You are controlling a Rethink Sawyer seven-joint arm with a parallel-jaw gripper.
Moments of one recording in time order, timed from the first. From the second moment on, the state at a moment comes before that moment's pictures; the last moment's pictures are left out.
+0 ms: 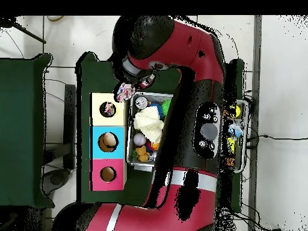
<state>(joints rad) -0.10 -0.33 -0.16 0.69 0.33 1.54 2.18</state>
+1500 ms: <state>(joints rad) -0.07 -0.31 -0.17 0.67 0.35 1.42 2.19</state>
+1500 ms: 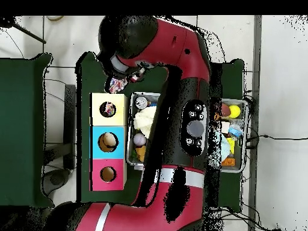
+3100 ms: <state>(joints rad) -0.06 -0.32 -0.17 0.83 0.35 1.30 2.19</state>
